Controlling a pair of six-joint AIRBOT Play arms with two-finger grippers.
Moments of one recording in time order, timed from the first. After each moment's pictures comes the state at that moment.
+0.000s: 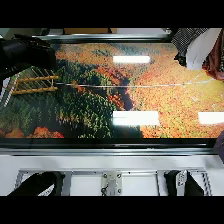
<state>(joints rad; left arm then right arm) -0.48 -0.98 1.65 1.81 -1.10 -1.72 -1.00 -0.66 1.20 0.10 -0.23 -0.02</state>
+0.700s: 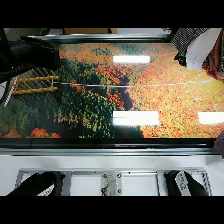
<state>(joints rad) -0.48 -1.01 1.65 1.79 -1.11 -1.72 -0.72 -0.82 1.21 -0.12 1.16 0.40</state>
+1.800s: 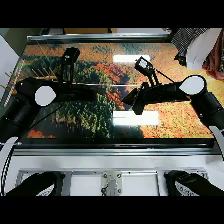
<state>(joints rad) -0.48 -1.10 1.27 1.44 -1.03 -1.72 0.29 -1.16 1.21 -0.71 1.13 0.61</state>
